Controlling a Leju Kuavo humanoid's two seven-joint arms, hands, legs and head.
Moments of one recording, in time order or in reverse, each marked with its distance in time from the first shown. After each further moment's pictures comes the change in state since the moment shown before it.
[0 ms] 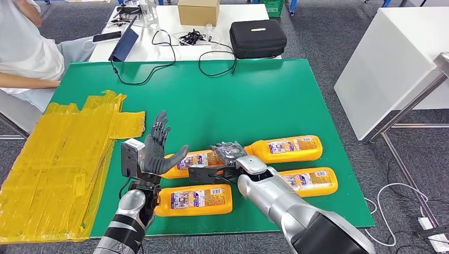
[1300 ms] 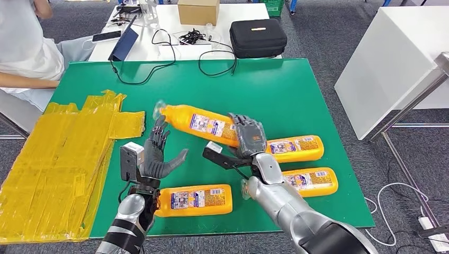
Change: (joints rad) left arm 0.036 -0.002 0.000 -0.022 0.000 0.005 0.002; right arm 0.079 -0.040 -0.302 -0.091 0.124 -0.649 -0.100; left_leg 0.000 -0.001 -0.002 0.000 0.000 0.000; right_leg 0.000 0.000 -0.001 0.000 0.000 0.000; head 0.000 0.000
